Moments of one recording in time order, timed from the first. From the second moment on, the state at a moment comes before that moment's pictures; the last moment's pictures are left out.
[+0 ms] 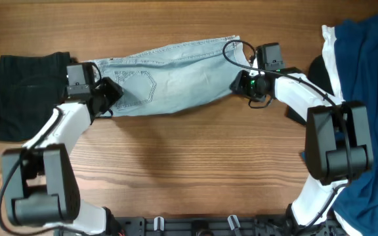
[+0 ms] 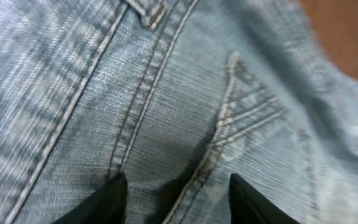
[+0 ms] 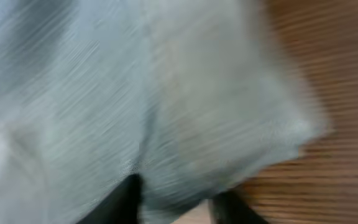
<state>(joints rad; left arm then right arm) 0.08 1.70 0.90 -0.22 0.17 -0.67 0.16 1.98 1.19 -0.39 -0.27 0.52</state>
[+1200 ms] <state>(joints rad) 0.07 1.56 0.95 -0.67 0.17 -0.58 0.24 1.83 1.19 -0.37 -0.37 0.32</state>
